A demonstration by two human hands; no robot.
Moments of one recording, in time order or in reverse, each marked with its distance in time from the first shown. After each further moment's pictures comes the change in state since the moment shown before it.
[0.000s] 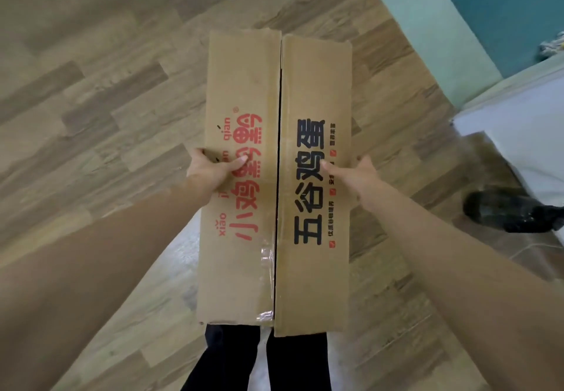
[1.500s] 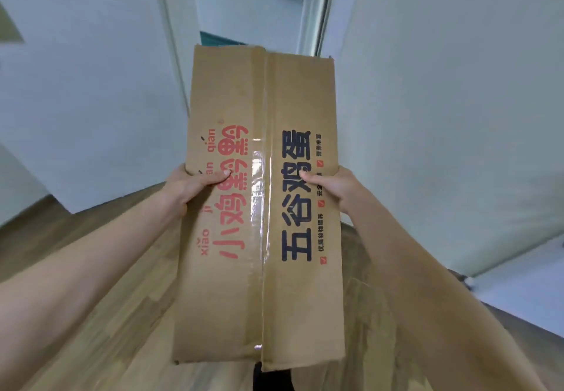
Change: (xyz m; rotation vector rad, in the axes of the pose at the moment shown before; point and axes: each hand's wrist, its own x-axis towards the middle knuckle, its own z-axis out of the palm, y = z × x) left_hand -0.647 0.127 -0.177 0.065 -0.519 0.709; right_hand -0.670 0.074 -0.283 0.542 0.277 -0.475
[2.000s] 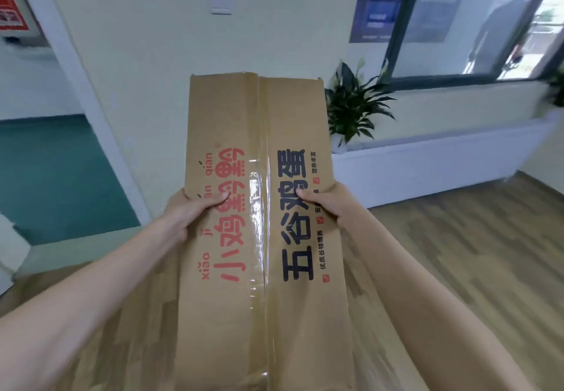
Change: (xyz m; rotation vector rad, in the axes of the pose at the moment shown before) left_hand -0.305 -0.002 0.303 0.222 -0.626 0.157; right_hand -0.401 0.167 -0.283 0.282 0.646 0.001
